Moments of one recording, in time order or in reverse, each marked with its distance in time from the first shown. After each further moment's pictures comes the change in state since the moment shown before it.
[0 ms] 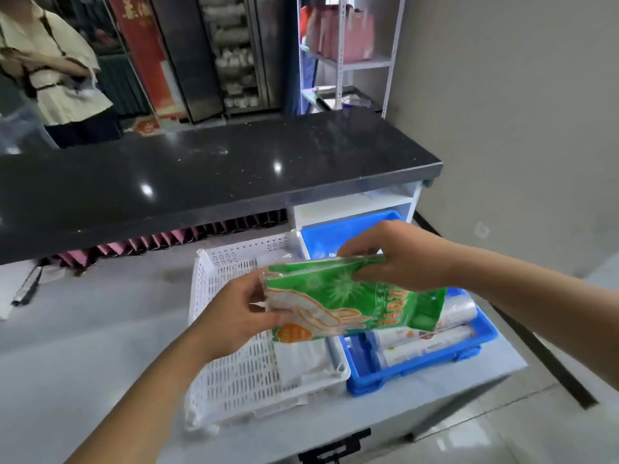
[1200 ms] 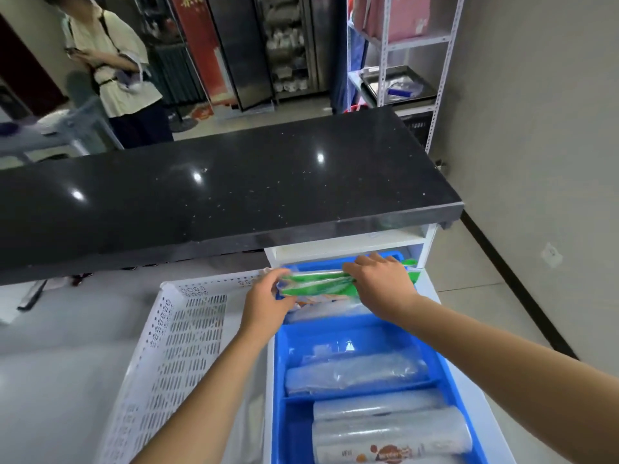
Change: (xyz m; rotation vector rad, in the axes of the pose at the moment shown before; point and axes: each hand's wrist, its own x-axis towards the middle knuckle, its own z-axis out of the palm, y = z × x) left_hand 0.225 -0.075 0.080 0.242 0.585 -0.185; right_hand 0.146 0.235 0.050 -0.393 0.174 -0.063
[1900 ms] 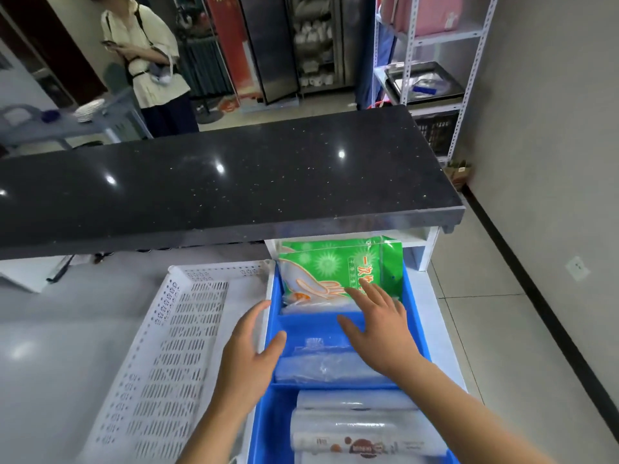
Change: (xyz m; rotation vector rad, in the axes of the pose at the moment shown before) left_hand -0.118 0.034 -0.005 0.024 0.117 -0.133; right_hand -0.071 -0.021 0.012 0.537 -0.083 0.234
